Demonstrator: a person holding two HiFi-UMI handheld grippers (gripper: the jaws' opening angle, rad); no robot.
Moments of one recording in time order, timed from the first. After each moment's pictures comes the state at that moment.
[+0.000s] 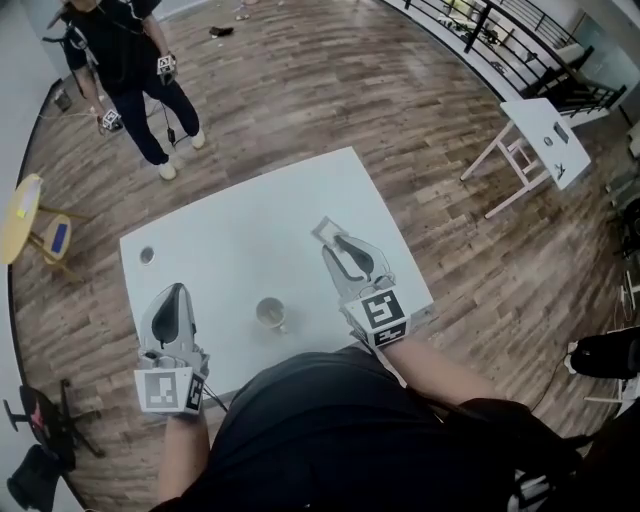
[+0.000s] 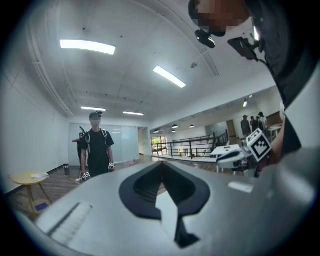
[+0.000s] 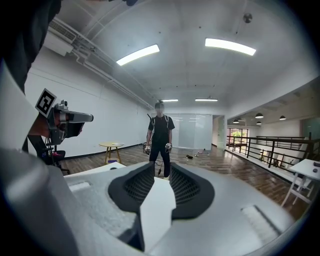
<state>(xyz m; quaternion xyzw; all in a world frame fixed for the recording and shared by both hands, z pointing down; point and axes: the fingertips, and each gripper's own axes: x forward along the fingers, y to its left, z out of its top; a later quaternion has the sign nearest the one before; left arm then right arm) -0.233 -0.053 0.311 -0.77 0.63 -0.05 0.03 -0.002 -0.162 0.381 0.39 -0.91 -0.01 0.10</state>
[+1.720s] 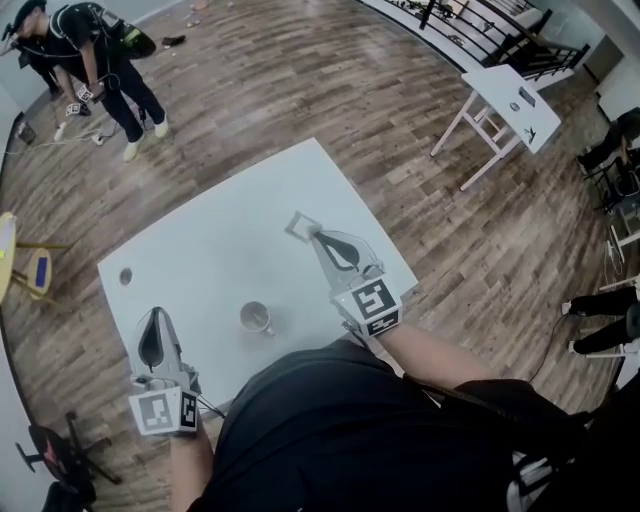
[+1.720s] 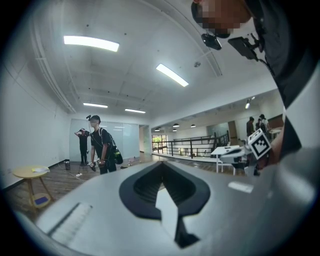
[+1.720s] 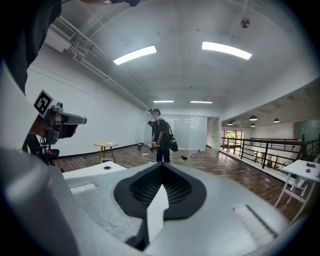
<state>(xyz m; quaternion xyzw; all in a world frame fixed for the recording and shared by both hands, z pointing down) -0.242 -0.045 0.328 -0.77 0.64 -0.05 0.01 0.023 -0.165 0.383 0.42 -0.90 -0.02 0.09</state>
